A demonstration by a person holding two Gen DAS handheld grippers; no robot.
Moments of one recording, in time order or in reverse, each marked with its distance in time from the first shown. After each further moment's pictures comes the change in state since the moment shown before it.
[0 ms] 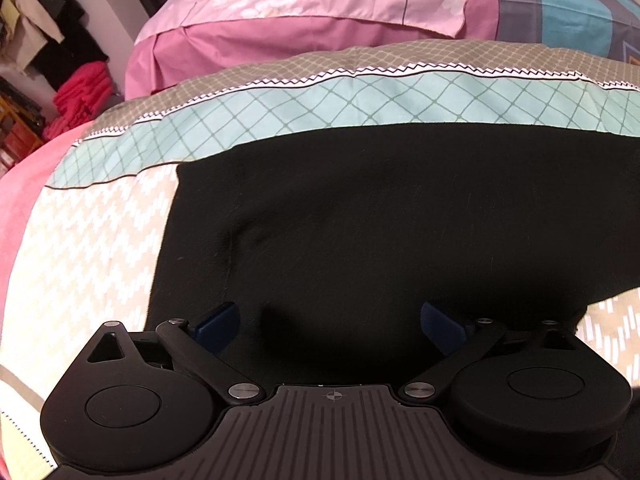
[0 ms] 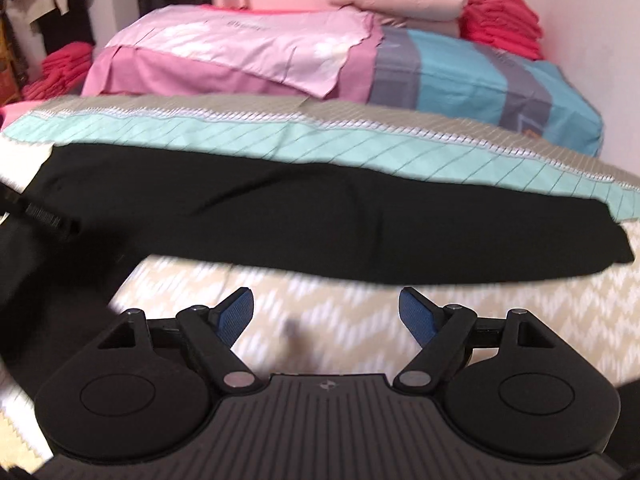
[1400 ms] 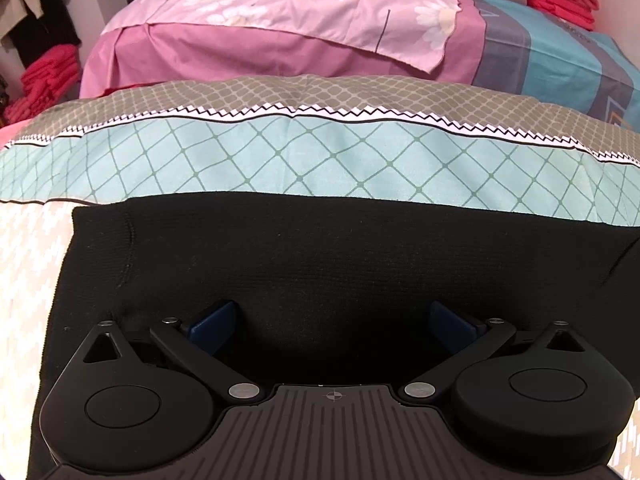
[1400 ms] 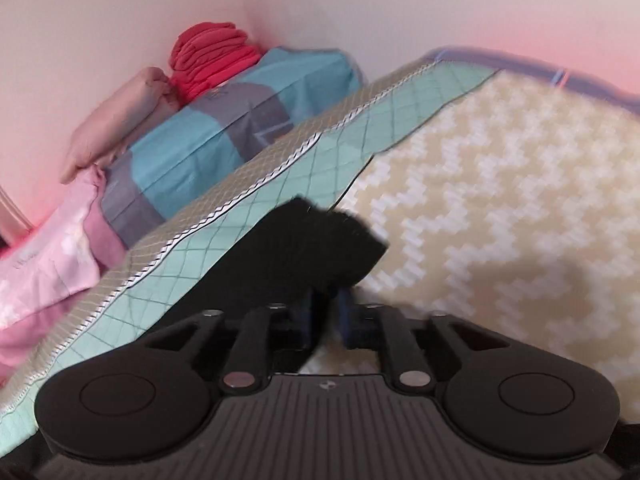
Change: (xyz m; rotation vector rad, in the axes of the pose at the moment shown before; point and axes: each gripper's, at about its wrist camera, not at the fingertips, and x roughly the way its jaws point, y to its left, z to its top) left arm 0.046 -0.026 0.045 -0.103 -0.072 -0.168; right arm 0.033 -0.271 -0.012 0.759 -0.228 -0.341
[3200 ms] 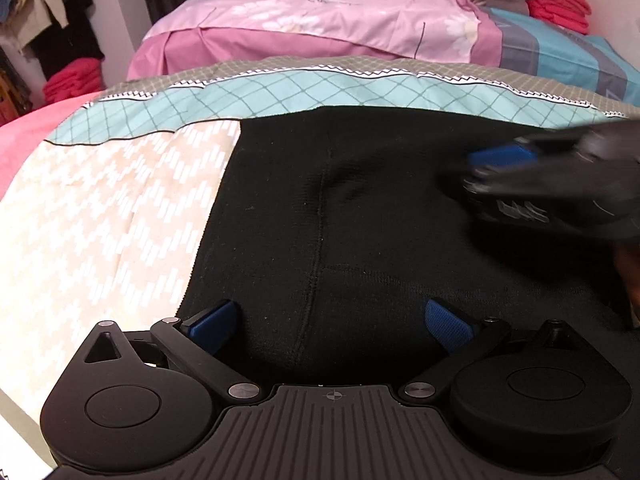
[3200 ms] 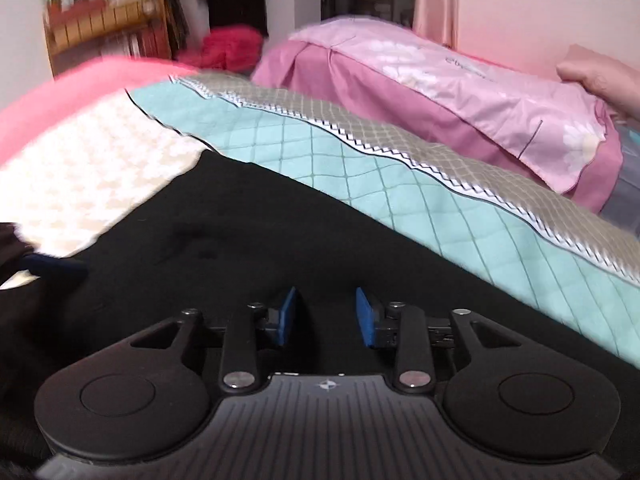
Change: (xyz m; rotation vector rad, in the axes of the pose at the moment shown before) left arm -0.039 0.119 -0.091 0.031 -0.083 0.030; right arm -0.072 0.433 -0.287 -1.023 0.223 0.788
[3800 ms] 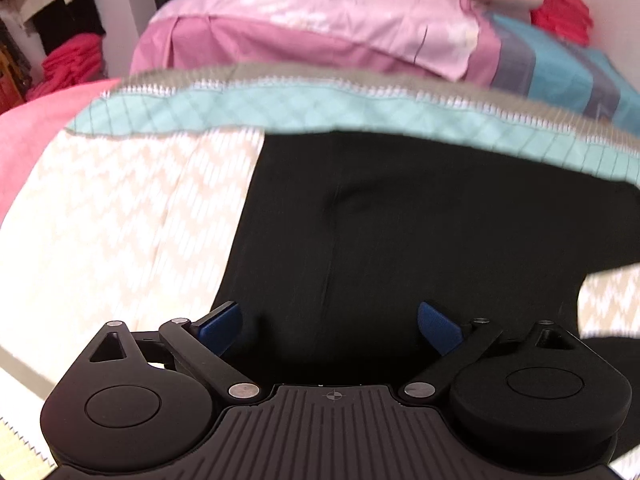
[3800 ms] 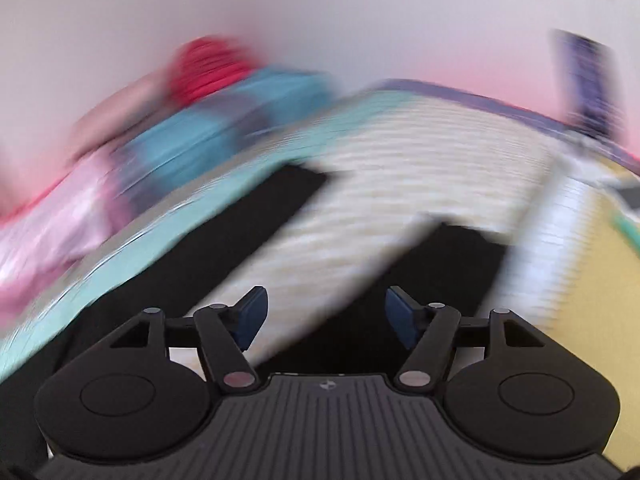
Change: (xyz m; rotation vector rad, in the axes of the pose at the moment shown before) left arm -0.051 0.019 0.019 -0.055 0.047 -0.053; right arm -0.361 -0.156 -0.209 0.936 -0.194 -0.817
